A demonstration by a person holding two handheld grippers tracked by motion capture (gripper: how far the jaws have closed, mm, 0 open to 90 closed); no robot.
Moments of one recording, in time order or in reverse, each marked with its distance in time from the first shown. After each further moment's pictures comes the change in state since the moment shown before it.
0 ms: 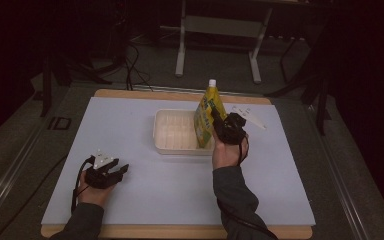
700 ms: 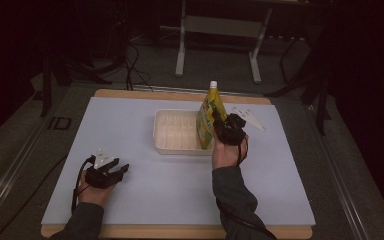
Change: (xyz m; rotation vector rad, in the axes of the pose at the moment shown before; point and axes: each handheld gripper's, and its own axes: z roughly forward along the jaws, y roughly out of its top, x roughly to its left) left arm 0.000 0.001 0.001 0.001 -0.003 0.004; right arm -0.003 -0.004 0.003 -0.004 -0.032 0.001
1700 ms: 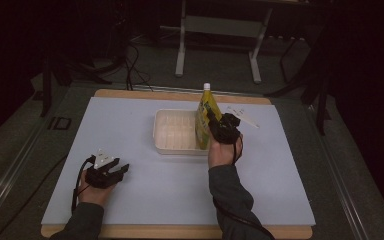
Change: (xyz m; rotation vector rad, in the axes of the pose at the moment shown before) left arm 0.000 0.000 0.000 -0.005 -0.002 0.001; right arm 0.001 -0.009 0.016 0.038 0.028 0.013
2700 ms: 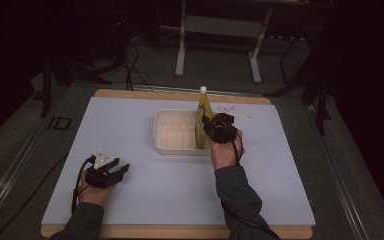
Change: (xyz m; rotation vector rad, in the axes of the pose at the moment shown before) left arm 0.000 0.000 0.000 0.001 0.000 0.000; right arm 0.001 0.001 0.007 0.185 0.005 -0.183
